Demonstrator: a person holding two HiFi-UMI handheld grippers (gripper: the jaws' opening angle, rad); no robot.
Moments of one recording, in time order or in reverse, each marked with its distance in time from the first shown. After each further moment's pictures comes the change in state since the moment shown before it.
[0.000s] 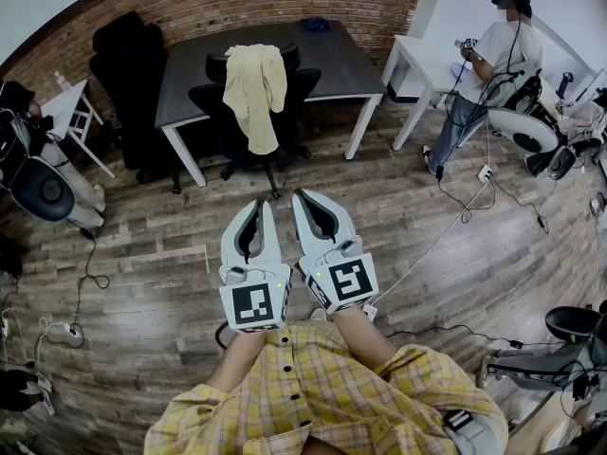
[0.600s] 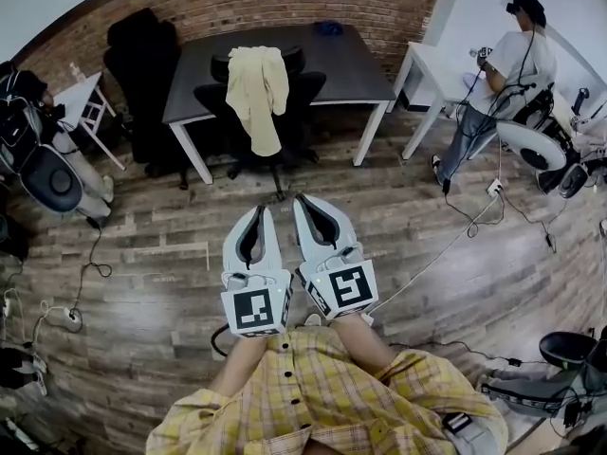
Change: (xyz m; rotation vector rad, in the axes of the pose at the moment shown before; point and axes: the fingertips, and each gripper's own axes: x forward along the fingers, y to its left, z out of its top) left arm 0.009 -0.042 -0.008 -0.002 0.009 0.068; right arm -0.024 -0.038 0.002 0.029 -0.009 0.046
